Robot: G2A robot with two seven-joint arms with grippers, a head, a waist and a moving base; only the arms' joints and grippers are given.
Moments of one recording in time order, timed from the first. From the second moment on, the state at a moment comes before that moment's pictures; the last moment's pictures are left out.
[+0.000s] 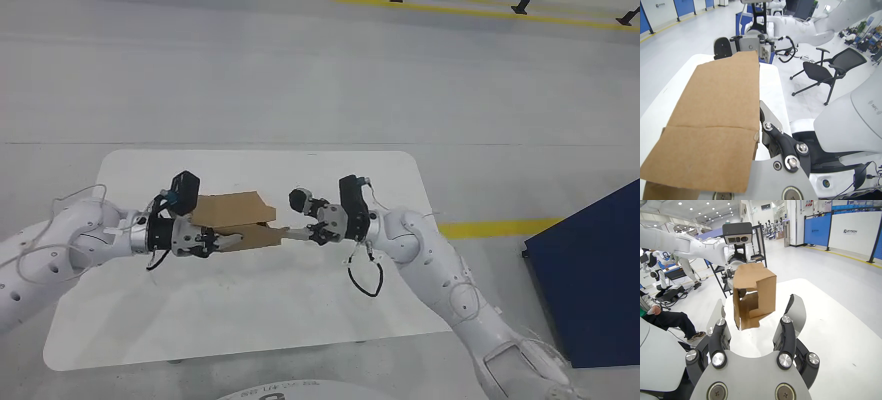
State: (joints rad) left arm 0.75 -0.79 -0.38 -1.44 0.61 -1.01 0.11; right arm -1.33 -0.95 1.12 -1.51 -0.72 -1.01 0.01
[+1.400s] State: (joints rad) left arm 0.61 -0.75 -0.17 -1.48 0.62 -1.01 0.23; right arm -1.22 -1.03 0.99 -1.48 -0.84 -0.71 0.11
